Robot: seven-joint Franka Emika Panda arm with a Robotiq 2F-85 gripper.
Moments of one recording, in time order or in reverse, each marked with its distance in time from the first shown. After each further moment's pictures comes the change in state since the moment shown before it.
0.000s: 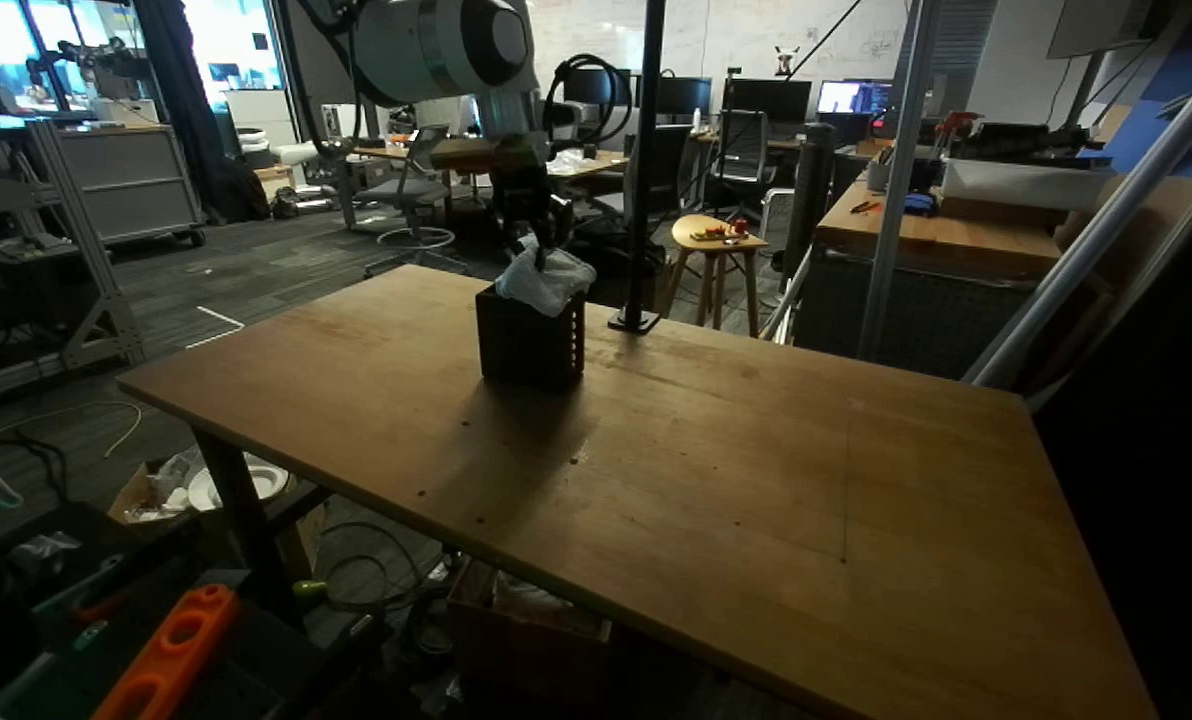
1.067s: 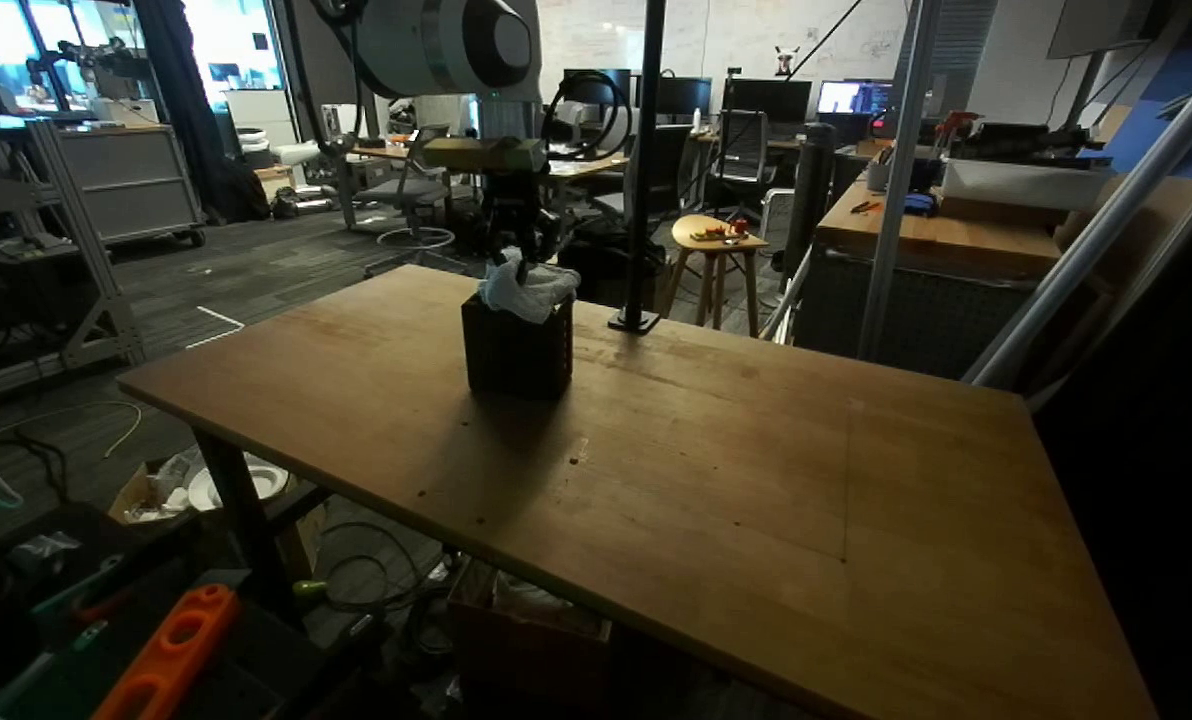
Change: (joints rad) arm -0.022 0.015 0.023 0.022 0.089 -0.141 -0.064
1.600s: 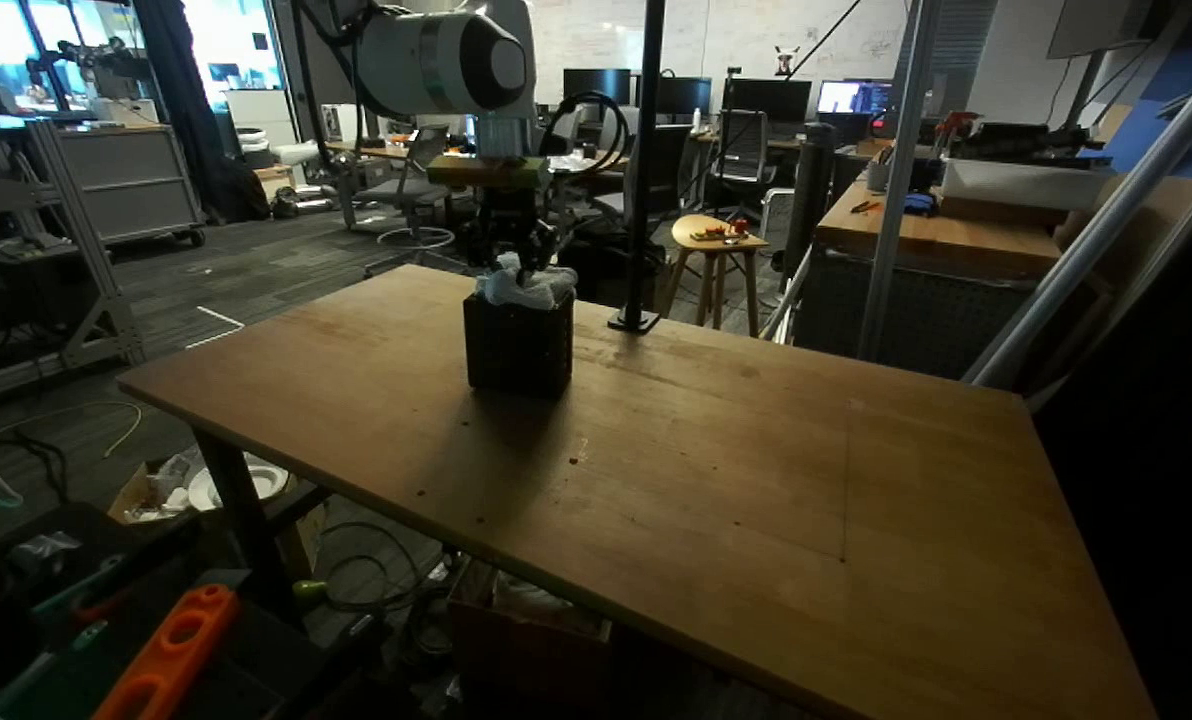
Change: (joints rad) arm -0.005 0.036 0.023 -0.006 0.000 0.089 -0.111
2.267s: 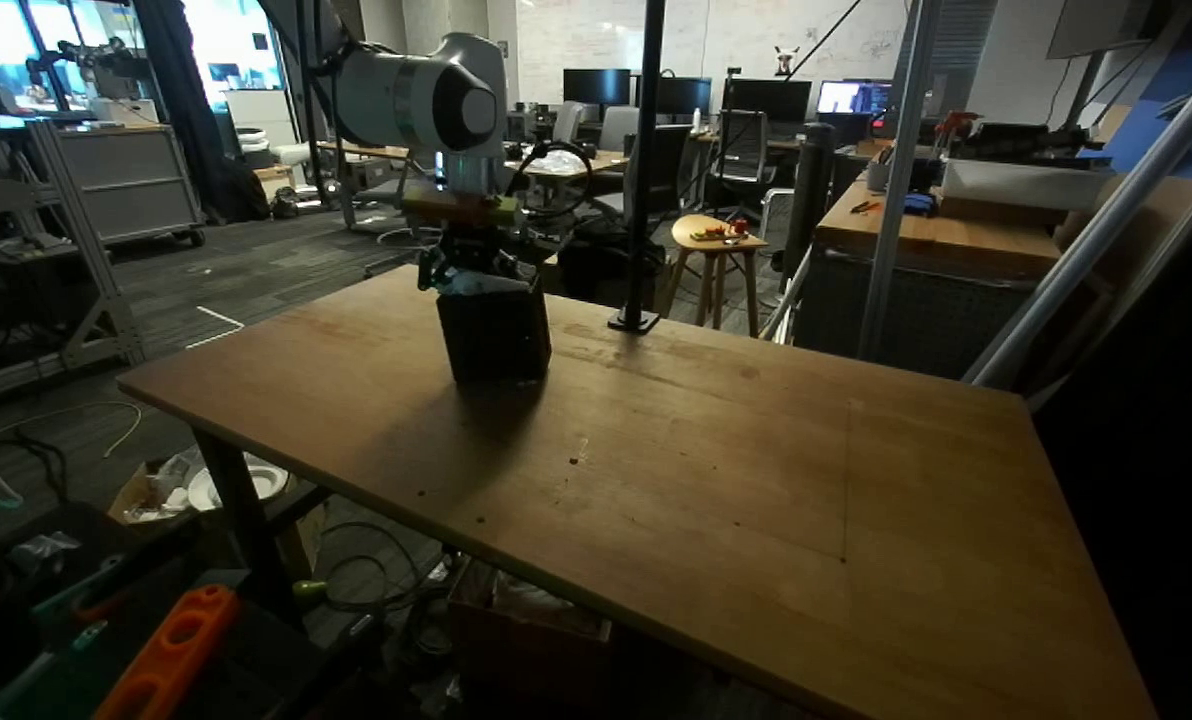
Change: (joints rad) arm -0.004 0.061 0.084 -0.023 0.070 0.042 -0.139
